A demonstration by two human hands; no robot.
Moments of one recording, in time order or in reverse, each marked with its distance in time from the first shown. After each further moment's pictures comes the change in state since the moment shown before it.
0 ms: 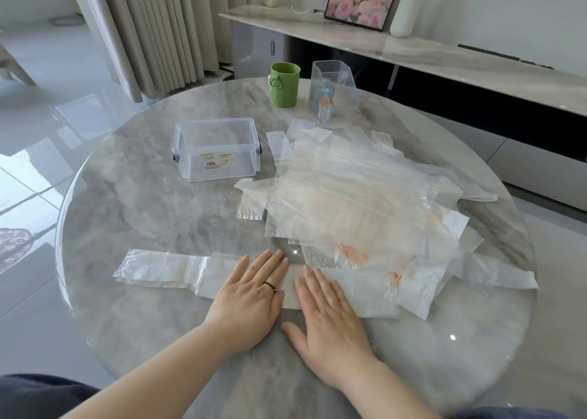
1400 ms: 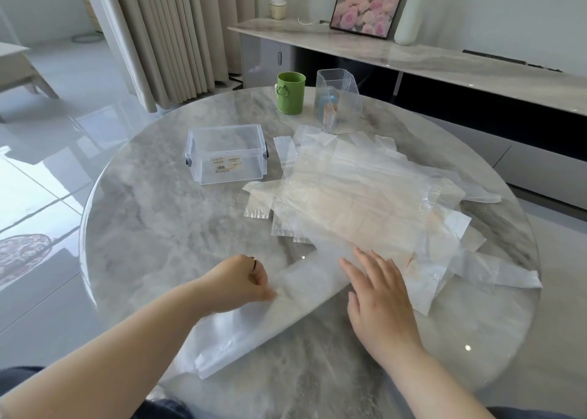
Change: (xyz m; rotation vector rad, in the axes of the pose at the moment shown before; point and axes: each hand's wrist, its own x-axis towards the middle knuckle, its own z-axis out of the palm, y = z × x) left_hand -0.009 -0.019 -0.051 -0.711 -0.179 -0.226; right_hand -0.004 0.049 -0.011 -0.036 0.701 -0.023
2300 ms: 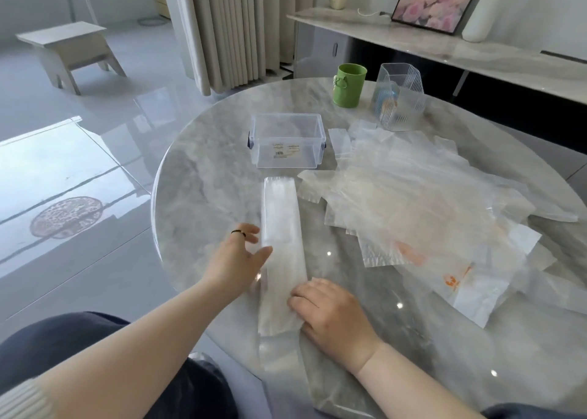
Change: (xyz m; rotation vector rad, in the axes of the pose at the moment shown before) left_hand -0.032 -0.049 -0.011 -0.334 0.512 -0.178; right_hand 0.009 -0.099 0.029 0.487 0.056 -0.529
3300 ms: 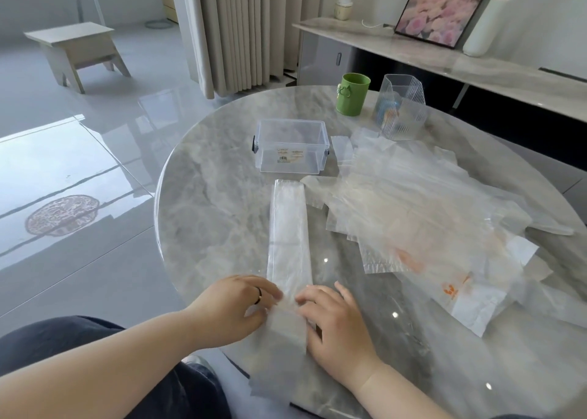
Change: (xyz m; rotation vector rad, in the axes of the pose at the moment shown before) left_hand -0.023 -0.038 -0.007 0.441 -0.334 0.645; right_hand -0.003 -0.016 -0.015 0.143 -0.227 0.367
